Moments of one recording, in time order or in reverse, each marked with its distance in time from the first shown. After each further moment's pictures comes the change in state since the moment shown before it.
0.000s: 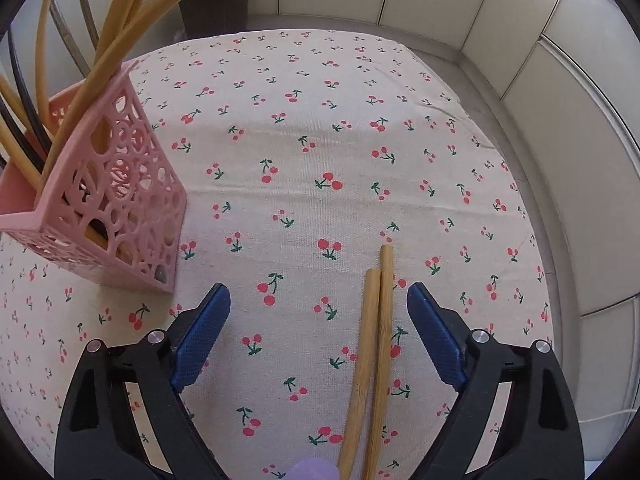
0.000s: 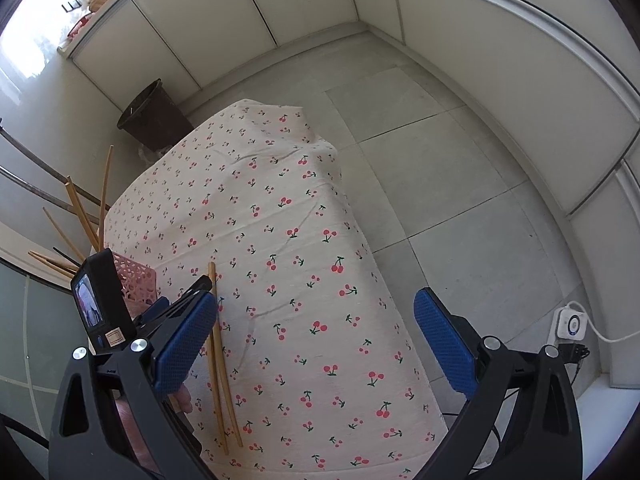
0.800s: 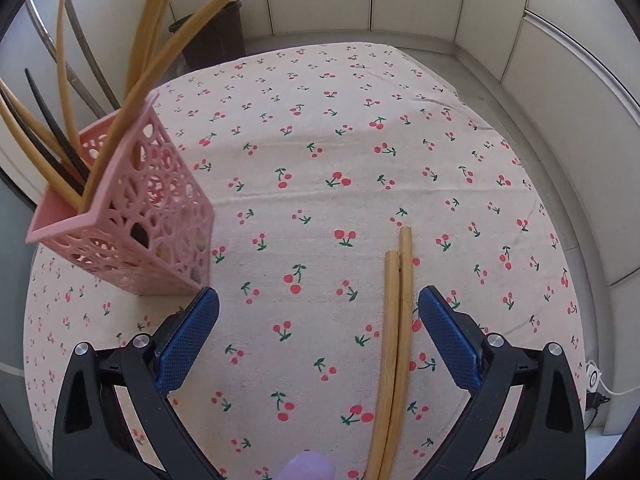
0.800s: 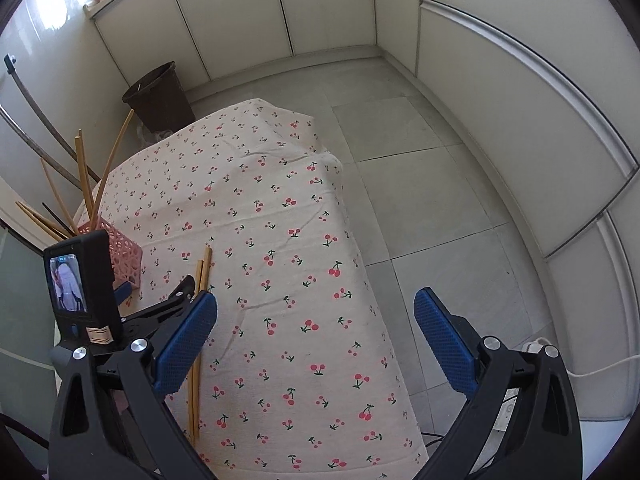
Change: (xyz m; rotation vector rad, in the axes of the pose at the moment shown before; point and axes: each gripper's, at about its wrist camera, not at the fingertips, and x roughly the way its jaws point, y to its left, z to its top) left arm -0.021 -0.006 -0.023 0.119 -0.048 0.079; right arm -0.011 0.024 -0.011 -0.136 -0.059 -0.086
